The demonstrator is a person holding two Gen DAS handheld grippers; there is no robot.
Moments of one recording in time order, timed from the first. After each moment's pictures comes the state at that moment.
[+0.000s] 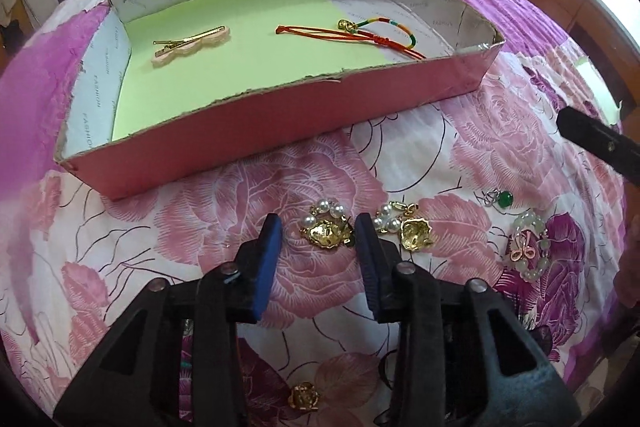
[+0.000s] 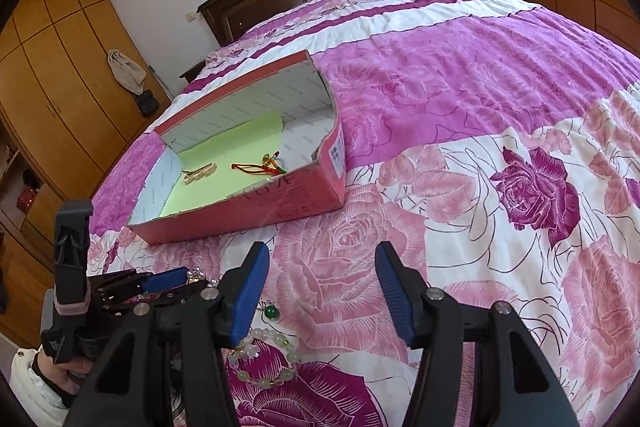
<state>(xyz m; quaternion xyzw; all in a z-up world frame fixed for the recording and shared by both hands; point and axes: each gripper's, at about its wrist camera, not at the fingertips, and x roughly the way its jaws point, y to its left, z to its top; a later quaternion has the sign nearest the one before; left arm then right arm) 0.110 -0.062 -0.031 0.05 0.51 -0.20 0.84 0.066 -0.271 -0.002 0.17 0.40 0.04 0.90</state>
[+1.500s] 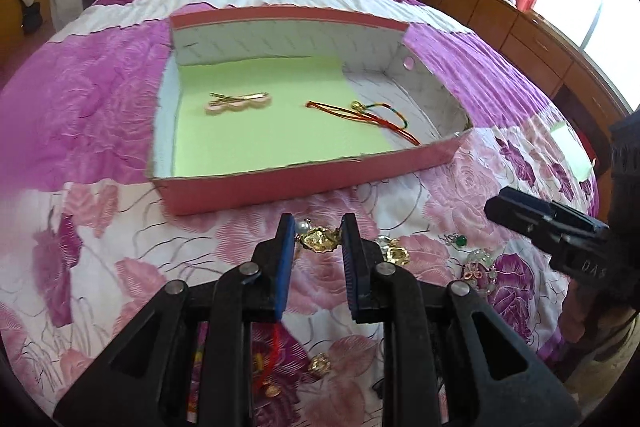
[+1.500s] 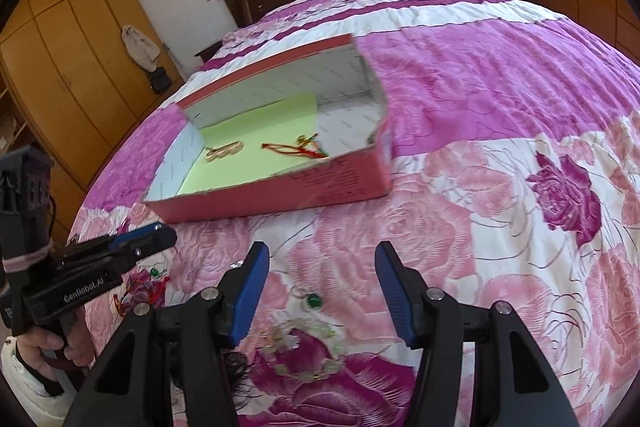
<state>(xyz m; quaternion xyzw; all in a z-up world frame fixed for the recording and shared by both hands) 0.093 -0.019 0.017 -0.03 0.44 -0.19 0.88 0.072 -0.230 0.001 0.13 0.42 0.07 0.90</state>
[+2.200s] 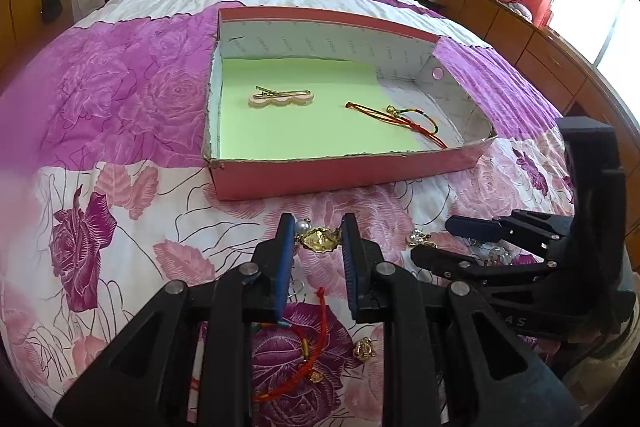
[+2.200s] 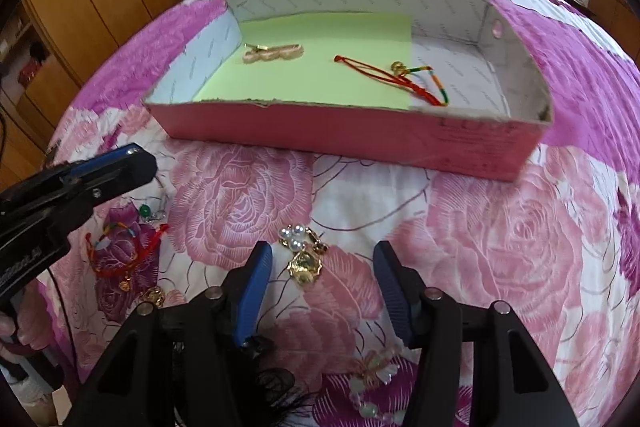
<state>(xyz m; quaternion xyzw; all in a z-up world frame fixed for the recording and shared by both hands) 0.090 0.005 0.010 -0.04 0.43 -0.17 0.89 0.120 -0.140 -0.041 -0.01 0.53 0.12 0.84</state>
